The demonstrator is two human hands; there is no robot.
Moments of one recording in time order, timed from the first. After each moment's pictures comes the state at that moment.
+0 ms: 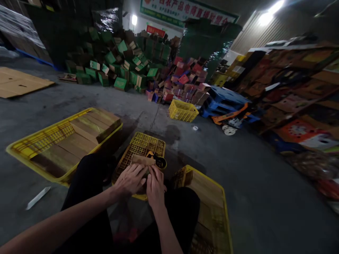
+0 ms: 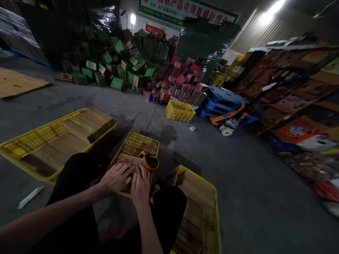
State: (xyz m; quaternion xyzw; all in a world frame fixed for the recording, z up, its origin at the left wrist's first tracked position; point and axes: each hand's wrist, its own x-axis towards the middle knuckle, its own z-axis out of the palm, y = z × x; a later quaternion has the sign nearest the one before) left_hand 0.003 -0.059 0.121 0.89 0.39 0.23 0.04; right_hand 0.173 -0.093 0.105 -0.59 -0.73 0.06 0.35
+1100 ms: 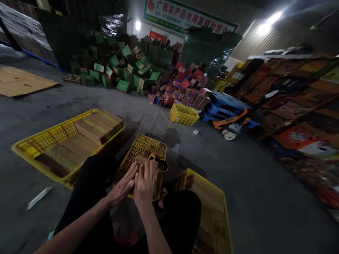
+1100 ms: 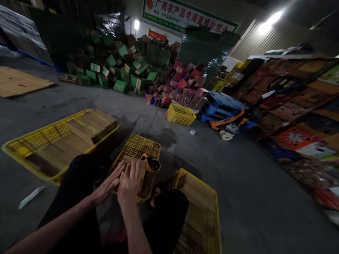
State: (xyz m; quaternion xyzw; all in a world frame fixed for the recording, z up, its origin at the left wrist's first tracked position) left_hand -0.045 -0.079 0.072 0.79 0.38 0.38 0.30; right_hand 0.099 -0.083 0.110 -0.62 -0.73 -0.05 0.30
